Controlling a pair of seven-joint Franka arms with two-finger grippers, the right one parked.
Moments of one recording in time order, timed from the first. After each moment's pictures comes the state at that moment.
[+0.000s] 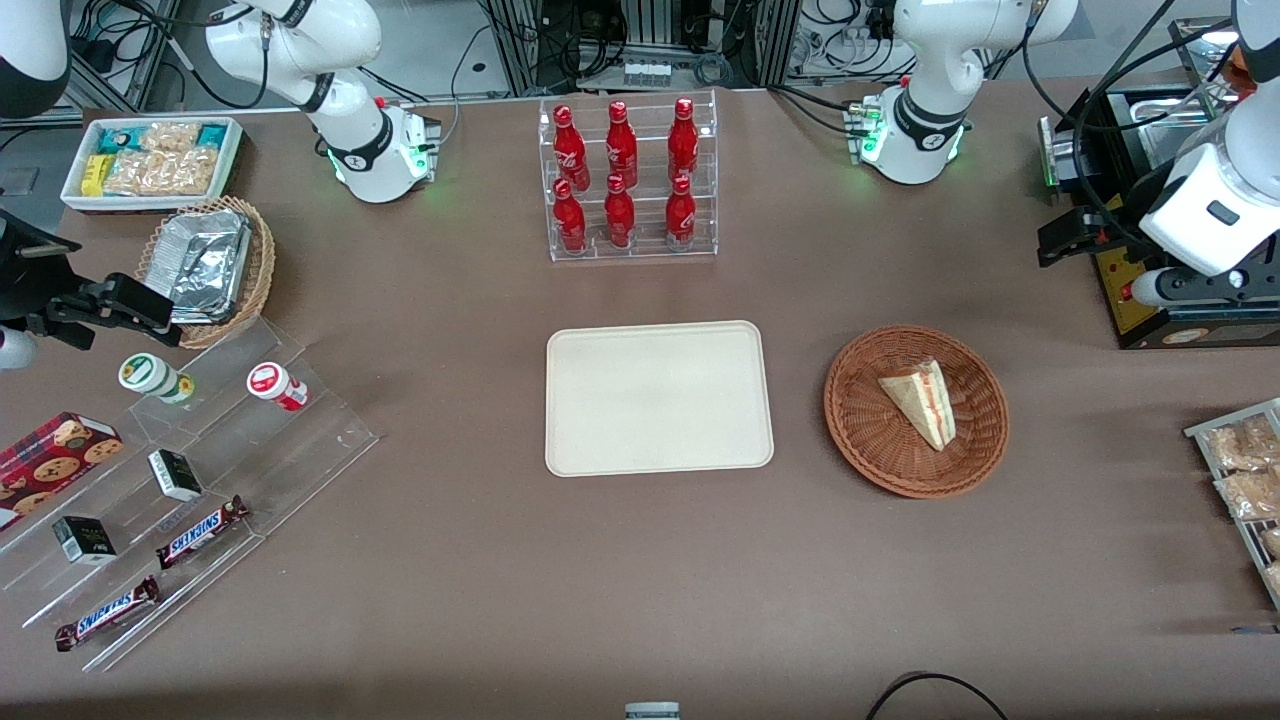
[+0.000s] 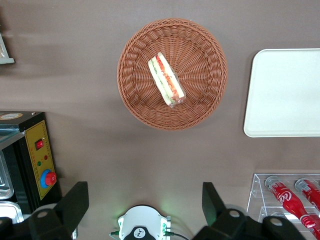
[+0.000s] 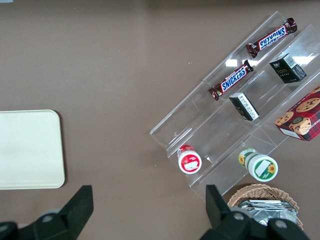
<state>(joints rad) -0.05 0.02 -0.05 -1.53 -0.01 1.36 -0.12</state>
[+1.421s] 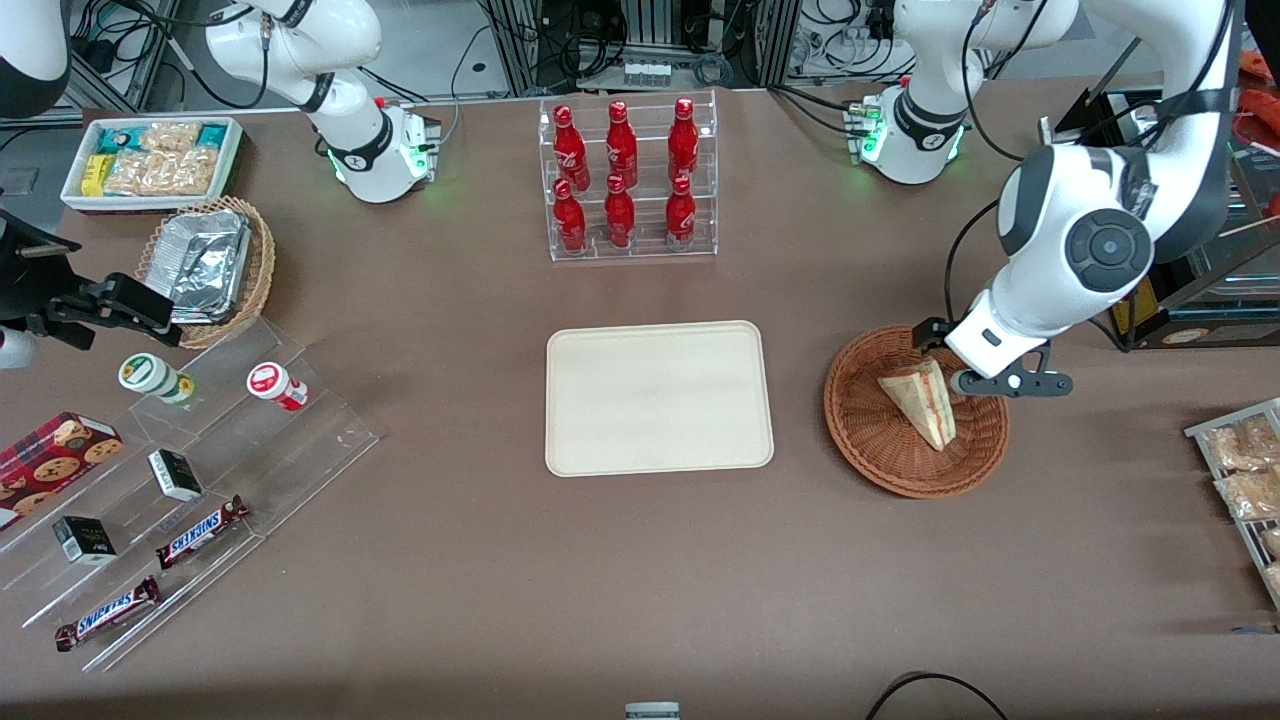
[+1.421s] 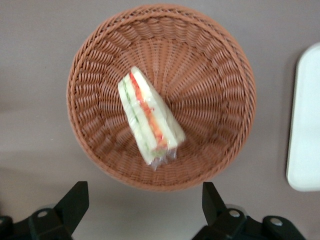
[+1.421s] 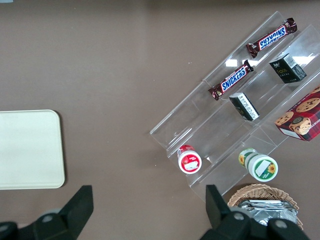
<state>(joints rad) -0.13 0.07 -0.06 -2.12 0.05 2.08 -0.20</state>
